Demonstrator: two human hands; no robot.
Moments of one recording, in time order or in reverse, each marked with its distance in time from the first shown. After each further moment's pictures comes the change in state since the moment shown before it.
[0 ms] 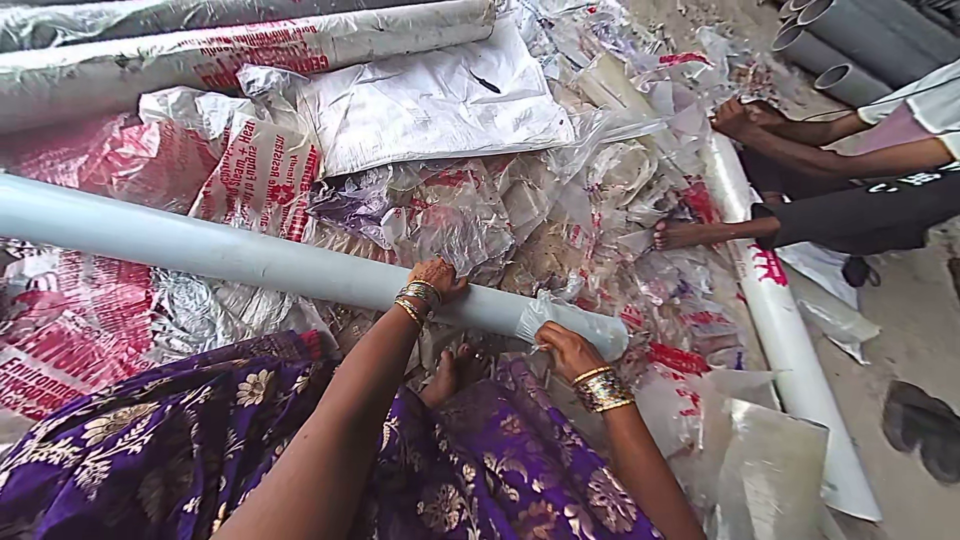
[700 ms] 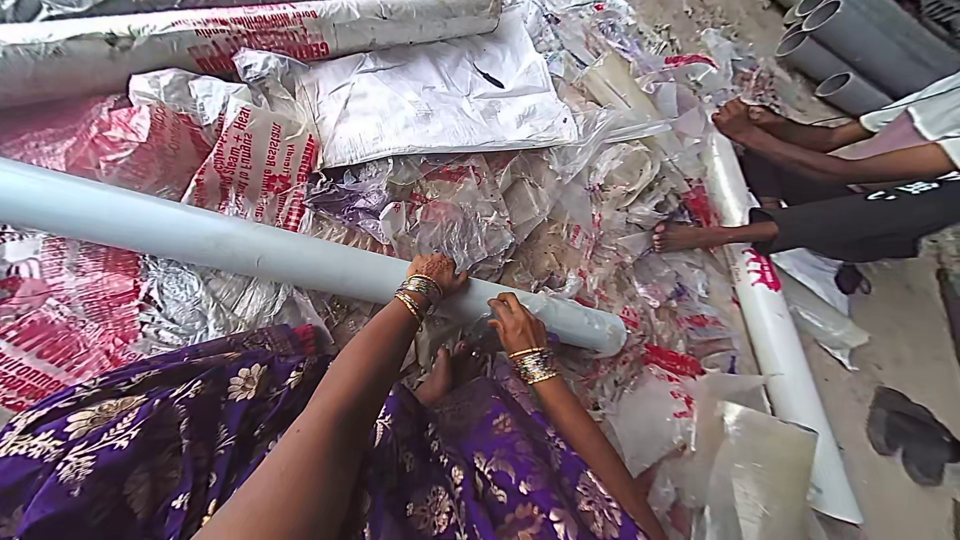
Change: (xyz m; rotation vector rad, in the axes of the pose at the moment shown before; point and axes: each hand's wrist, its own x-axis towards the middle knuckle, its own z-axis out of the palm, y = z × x) left_hand 0.005 0.002 0.003 0.026 0.068 -0.022; right_hand 0.059 -0.049 0.048 -0.140 0.252 0.018
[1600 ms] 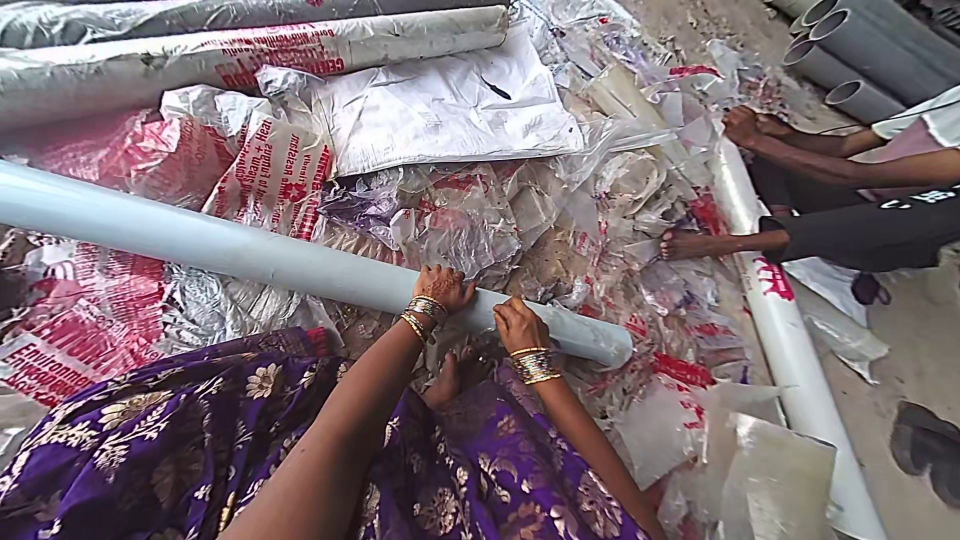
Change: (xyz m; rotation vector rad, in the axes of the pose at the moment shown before) left_hand -0.020 0.002 0.008 0.030 0.038 0.040; right_hand 0.012 -0.015 -0.008 0.063 -0.068 0.159
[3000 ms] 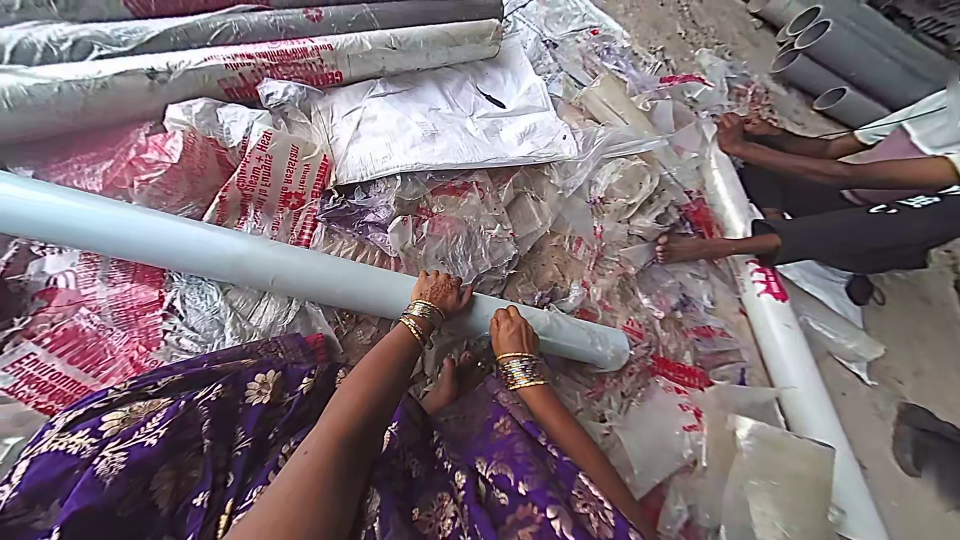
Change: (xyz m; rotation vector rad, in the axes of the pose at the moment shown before) left_hand -0.001 0.000 -0.001 0.023 0.001 0.010; right_hand 0.002 -0.032 -0.007 -0.109 -0.197 0.319
